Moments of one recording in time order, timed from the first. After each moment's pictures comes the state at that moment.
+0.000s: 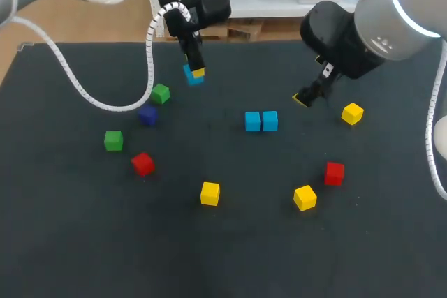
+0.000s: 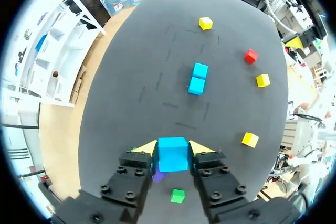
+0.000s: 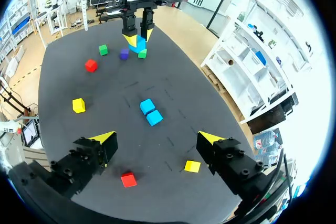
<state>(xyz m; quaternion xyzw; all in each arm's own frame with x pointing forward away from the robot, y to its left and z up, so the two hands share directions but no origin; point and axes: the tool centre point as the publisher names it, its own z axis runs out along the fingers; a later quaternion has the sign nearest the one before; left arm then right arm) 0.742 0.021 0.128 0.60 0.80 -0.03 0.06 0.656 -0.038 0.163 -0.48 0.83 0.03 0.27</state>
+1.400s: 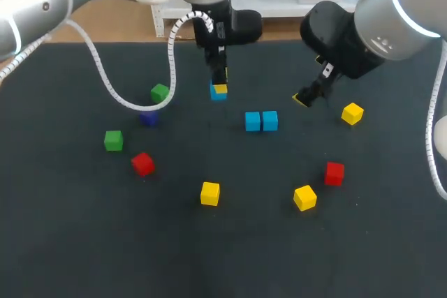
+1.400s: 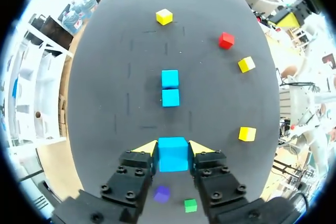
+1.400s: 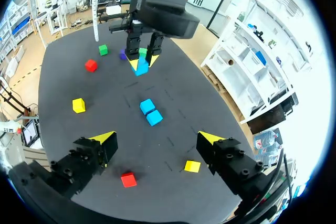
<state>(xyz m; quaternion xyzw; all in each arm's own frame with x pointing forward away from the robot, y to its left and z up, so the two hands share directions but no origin) 0.728 -0.027 0.096 0.72 0.69 -0.05 0.00 0.656 -0.038 0.163 -0.48 0.83 0.03 0.27</state>
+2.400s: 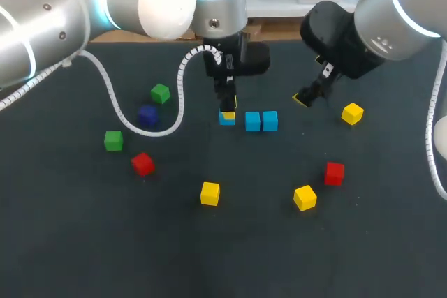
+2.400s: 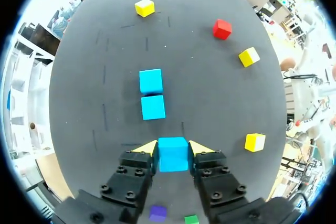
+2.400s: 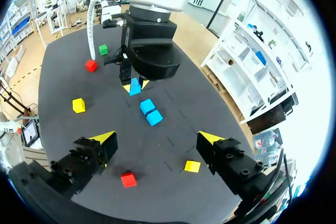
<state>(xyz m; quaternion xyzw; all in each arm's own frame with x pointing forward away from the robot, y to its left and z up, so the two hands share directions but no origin) 0.710 -0.042 0.043 0.74 0.67 -0.06 0.00 0.656 -0.038 0.163 -0.48 0.83 0.03 0.27</state>
